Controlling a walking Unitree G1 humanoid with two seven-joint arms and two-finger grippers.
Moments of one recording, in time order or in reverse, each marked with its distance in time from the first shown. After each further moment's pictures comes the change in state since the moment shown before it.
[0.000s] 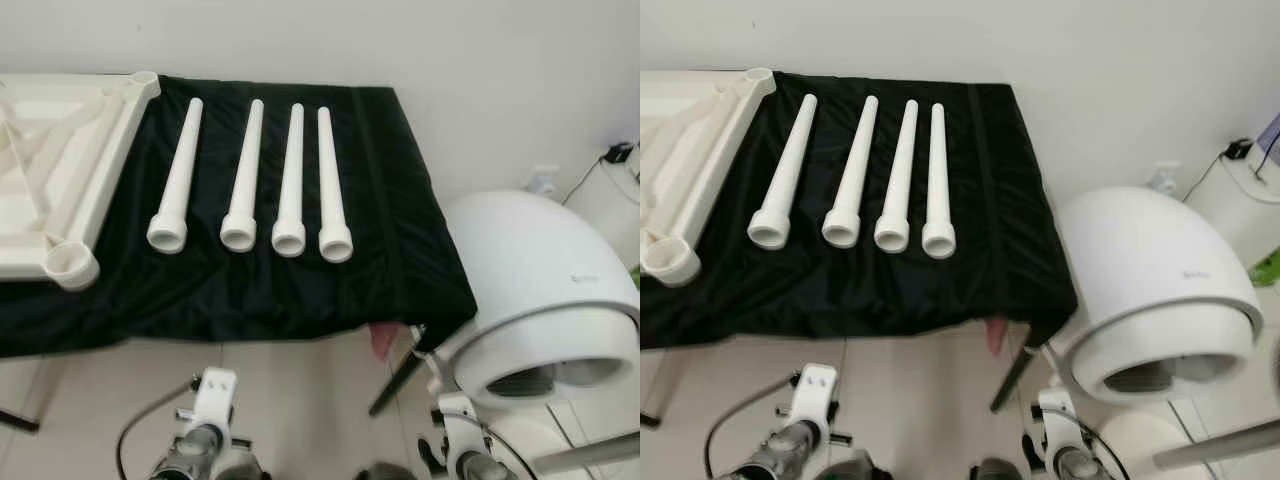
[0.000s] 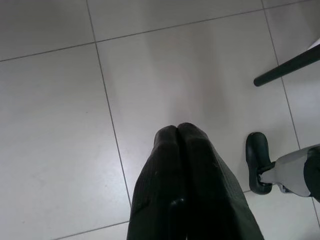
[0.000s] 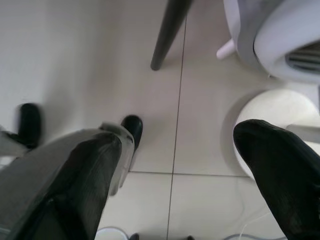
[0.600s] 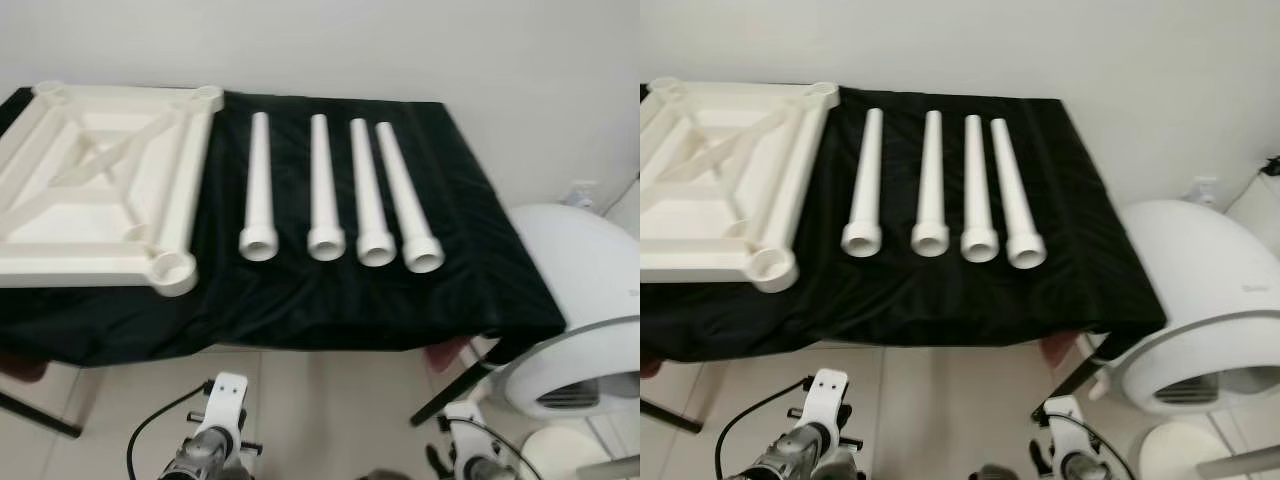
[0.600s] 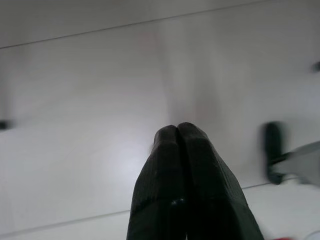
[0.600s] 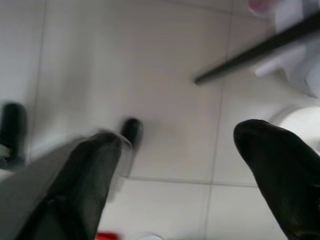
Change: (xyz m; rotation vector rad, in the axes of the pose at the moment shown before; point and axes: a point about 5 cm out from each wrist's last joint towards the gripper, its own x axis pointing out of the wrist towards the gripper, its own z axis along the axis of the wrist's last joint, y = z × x) left arm -0.005 0.014 -0.009 0.009 0.028 0.033; right arm 0.003 0.007 0.010 -0.017 -0.033 0.021
